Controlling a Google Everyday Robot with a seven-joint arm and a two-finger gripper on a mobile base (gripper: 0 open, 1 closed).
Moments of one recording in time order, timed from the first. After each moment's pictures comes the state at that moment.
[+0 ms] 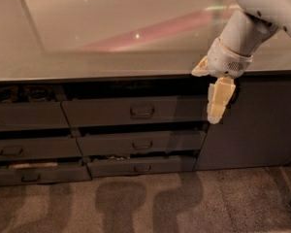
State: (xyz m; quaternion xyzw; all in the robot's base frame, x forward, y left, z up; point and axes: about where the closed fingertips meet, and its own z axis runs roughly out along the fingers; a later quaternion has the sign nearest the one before) arm 0.540 -0.169 0.852 -0.70 0.70 0.11 0.11
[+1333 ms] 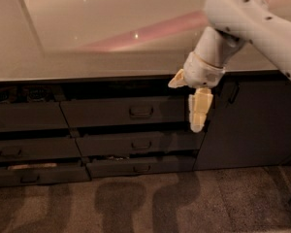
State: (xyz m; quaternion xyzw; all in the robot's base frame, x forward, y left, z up) arm 0.539 -0.113 0.813 -0.76 0.63 0.15 0.09
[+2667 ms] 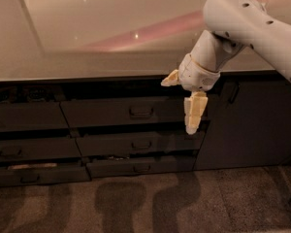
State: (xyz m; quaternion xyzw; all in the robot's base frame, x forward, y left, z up) arm 0.540 -0.100 0.812 -0.79 0.59 0.13 0.14
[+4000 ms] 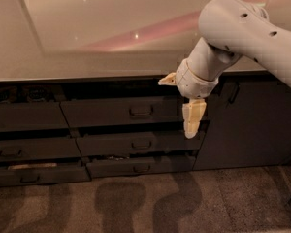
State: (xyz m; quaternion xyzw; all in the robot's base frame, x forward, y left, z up) arm 0.538 -0.095 0.810 -0.81 0.56 0.05 0.17
